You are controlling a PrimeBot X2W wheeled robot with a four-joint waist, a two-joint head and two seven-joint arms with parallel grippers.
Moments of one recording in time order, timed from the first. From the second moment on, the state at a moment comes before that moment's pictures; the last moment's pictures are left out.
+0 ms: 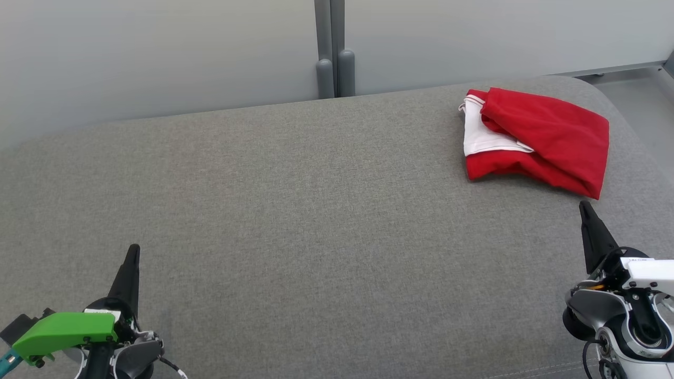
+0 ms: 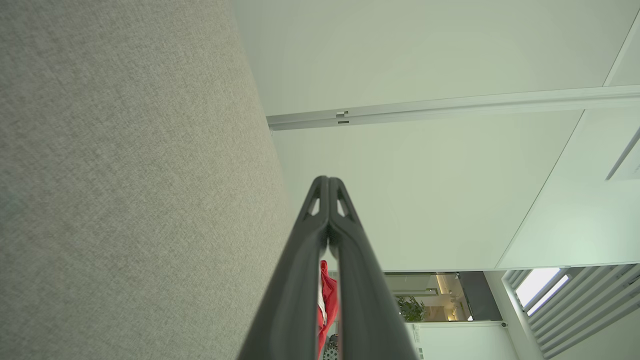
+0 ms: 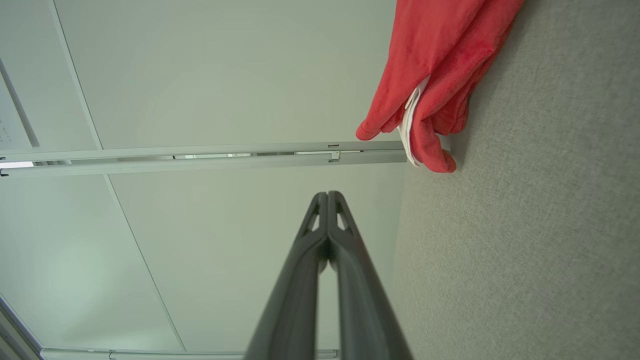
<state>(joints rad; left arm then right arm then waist) -0.03 0.09 -0.01 0.15 -1.68 -0.03 0.03 -0.03 -0.11 -0.04 0.16 1.68 0.03 0.03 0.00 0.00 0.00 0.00</state>
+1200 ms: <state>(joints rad) -0.03 0.09 -0.01 0.16 -1.68 -0.04 0.03 -0.04 -0.11 -0.04 0.17 1.68 0.04 0.03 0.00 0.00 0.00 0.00</state>
